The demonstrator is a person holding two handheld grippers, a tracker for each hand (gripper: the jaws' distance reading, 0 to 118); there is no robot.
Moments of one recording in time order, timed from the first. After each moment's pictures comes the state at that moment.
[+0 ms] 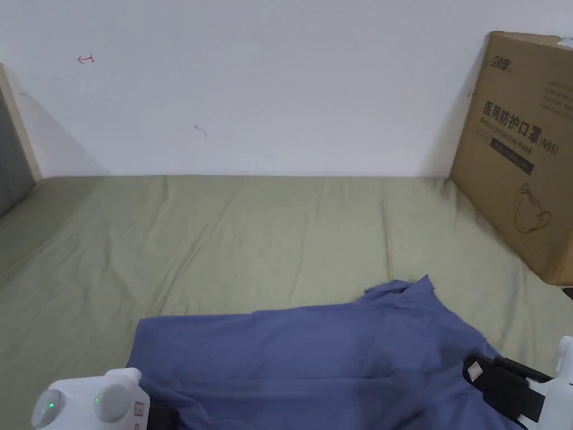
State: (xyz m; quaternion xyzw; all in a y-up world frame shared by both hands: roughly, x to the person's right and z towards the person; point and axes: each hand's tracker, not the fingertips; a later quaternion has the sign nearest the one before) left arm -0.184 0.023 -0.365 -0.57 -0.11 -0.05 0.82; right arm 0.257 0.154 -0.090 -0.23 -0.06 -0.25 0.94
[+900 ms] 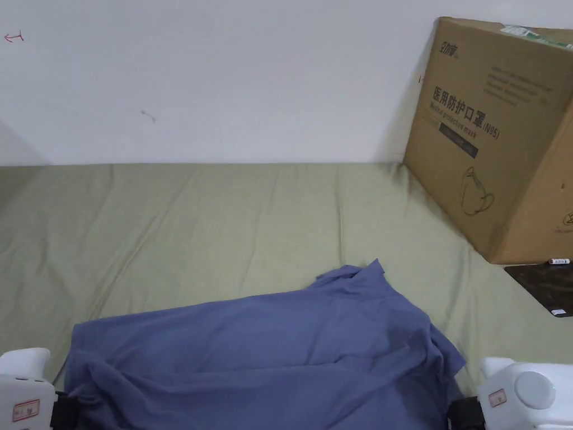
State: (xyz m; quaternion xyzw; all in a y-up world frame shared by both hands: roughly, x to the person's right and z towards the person) left arm -0.199 0.092 -0.329 -0.49 -0.17 -0.03 0.85; right arm 0.376 0.036 -0.148 -0.57 -0.16 -0.11 0.80
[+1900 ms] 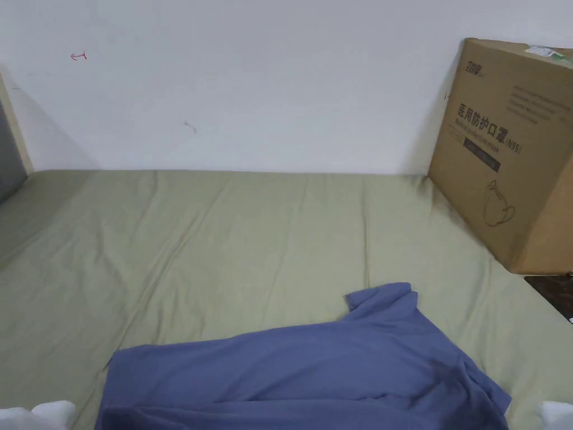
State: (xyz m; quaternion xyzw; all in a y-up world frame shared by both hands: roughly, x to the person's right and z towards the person) left arm -0.271 0.060 -0.270 -0.61 -0.19 0.01 0.77; right arm 0.368 0.049 -0.060 -0.60 -0.14 -0.15 0.78
